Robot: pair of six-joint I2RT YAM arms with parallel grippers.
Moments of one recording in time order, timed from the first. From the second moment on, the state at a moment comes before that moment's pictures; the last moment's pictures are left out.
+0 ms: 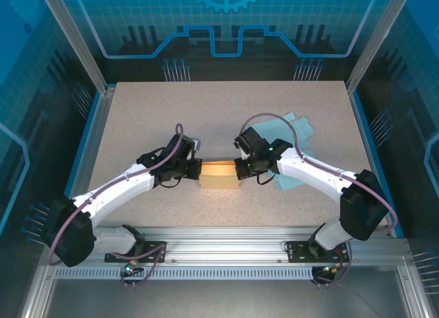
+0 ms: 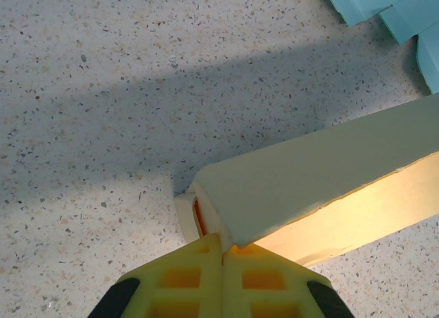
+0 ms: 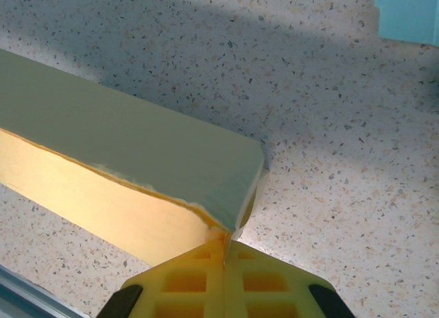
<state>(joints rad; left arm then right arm) -0.59 1.27 0.87 -0.54 0.04 -0.46 0.74 1.52 1.13 -0.74 -0.03 0.45</state>
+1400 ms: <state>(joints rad) -0.56 1.21 0.79 -0.34 -0.11 -0.67 0.79 1.53 1.12 -0.71 0.04 0.45</state>
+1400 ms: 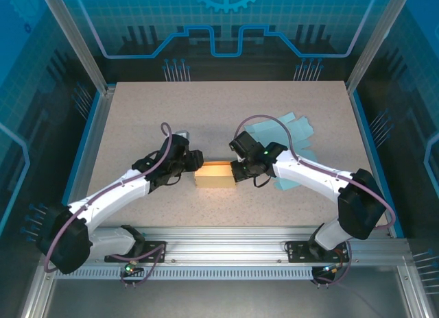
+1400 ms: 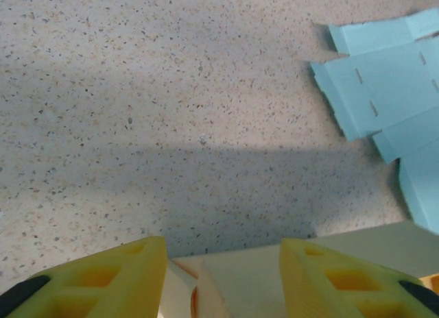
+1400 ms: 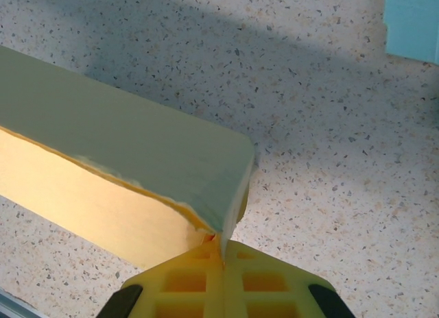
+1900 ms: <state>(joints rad) -0.56 1.16 0.67 -0.25 -0.07 -0.75 0.80 1.54 1.12 -0.71 0.06 0.45</state>
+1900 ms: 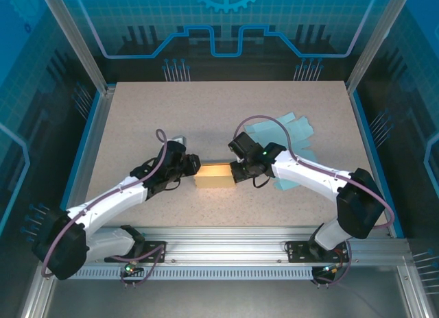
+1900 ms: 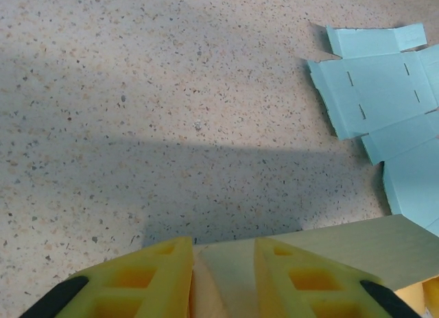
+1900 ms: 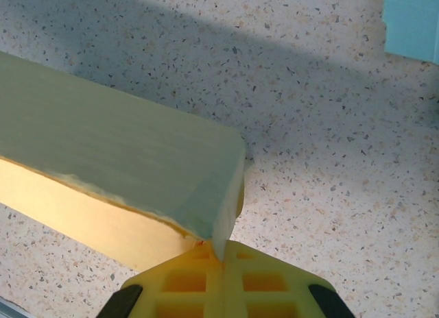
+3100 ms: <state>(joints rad) -0.59 1.15 0.56 -0.08 -0.08 -0.83 0.82 1.41 1.14 -0.69 0.06 0.50</state>
